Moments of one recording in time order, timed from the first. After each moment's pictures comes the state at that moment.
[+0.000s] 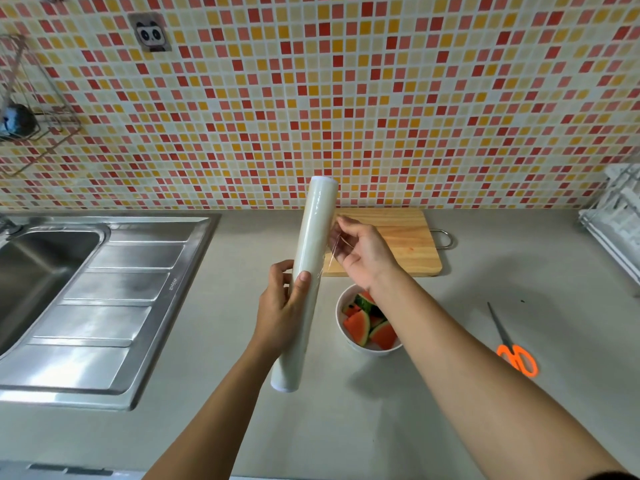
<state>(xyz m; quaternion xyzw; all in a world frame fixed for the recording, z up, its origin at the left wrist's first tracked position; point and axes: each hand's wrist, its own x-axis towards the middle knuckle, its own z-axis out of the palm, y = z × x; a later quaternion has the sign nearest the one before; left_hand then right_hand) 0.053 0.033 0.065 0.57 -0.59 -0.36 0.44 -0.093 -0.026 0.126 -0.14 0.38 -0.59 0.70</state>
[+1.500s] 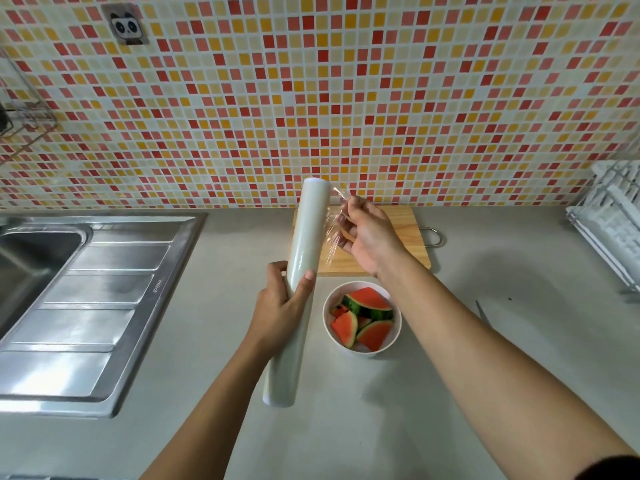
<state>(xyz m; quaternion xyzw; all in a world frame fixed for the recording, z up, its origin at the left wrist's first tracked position) 0.037 0.027 0.072 0.60 -0.61 -0.37 0.36 -0.121 -0.034 0.145 -0.26 0.46 -0.57 0.63</state>
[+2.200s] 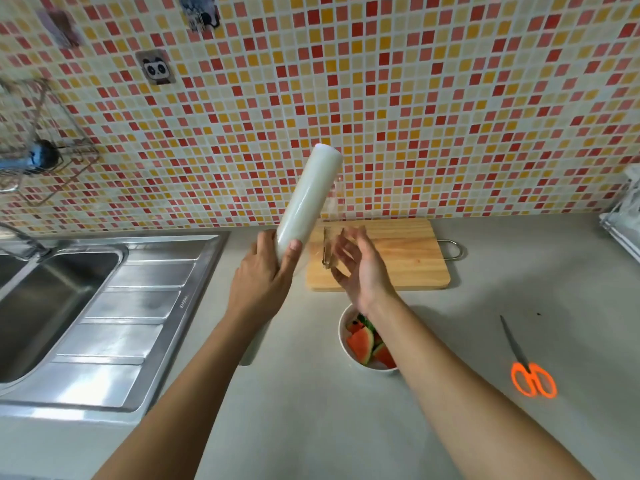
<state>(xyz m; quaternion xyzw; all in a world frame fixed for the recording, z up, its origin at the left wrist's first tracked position) 0.055 -0.002 0.139 0.63 -0.70 -0.08 0.34 -0.099 -0.023 0.112 -0.23 0.40 -0.59 0.67</state>
